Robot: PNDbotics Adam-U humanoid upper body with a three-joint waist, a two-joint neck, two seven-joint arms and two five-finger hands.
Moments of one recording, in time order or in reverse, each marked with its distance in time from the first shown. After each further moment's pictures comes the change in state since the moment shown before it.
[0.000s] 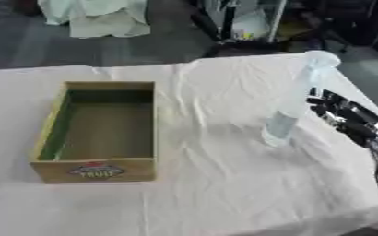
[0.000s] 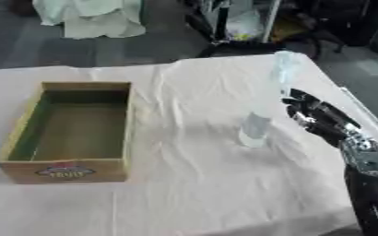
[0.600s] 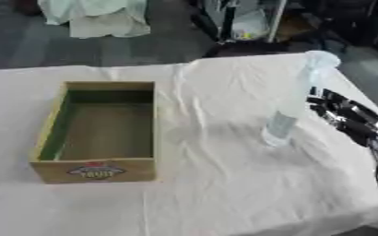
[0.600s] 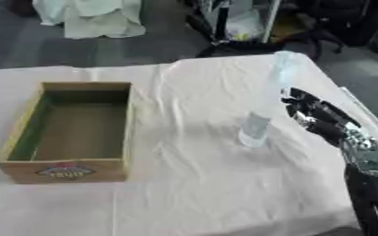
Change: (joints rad) left arm 0.000 0.000 0.000 0.000 0.000 0.000 0.000; right arm 0.008 0.000 0.006 -0.013 -0.013 0.000 0.017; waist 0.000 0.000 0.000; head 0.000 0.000
